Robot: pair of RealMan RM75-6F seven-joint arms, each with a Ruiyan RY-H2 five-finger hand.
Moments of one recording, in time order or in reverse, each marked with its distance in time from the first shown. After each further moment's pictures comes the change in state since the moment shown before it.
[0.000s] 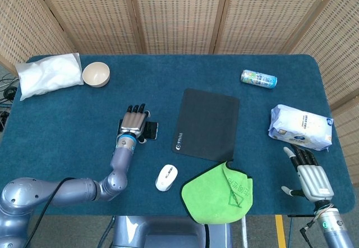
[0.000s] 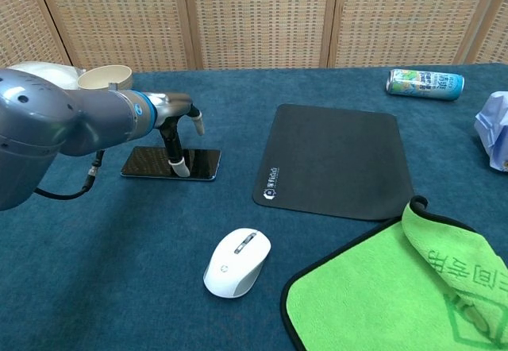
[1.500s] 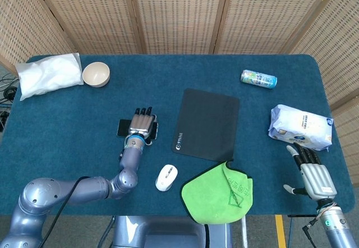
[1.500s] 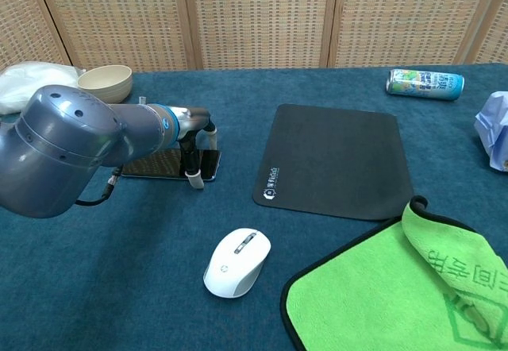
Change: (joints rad) left arm -0.061 -0.088 0.009 0.131 -0.057 -0.052 0.041; right arm 0.005 0.007 0.004 0.016 0.009 -0.006 0.042
